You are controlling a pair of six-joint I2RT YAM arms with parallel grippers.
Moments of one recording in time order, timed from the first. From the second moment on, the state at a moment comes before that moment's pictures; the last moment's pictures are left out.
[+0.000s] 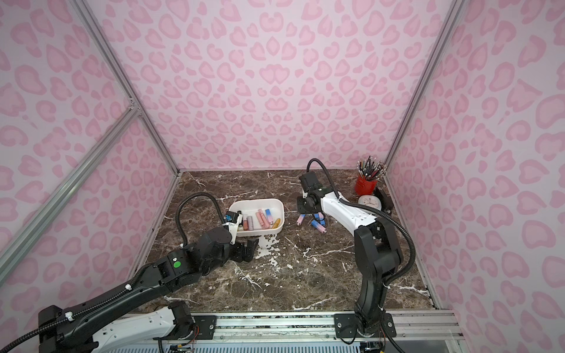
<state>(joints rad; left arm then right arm) -0.94 0.97 0.84 -0.53 -0.34 -0.46 0.41 1.83 1.43 -0.66 0.02 0.34</state>
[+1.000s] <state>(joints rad) -0.93 1.14 0.93 -0.48 -0.28 -0.42 0.09 1.93 1.31 -0.59 0.11 0.32</state>
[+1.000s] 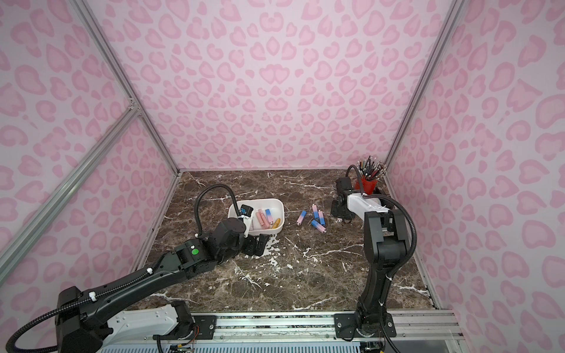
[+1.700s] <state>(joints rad) -0.90 1.16 0.94 -0.48 -0.26 -0.41 0.08 1.99 1.34 -0.58 0.09 0.32</state>
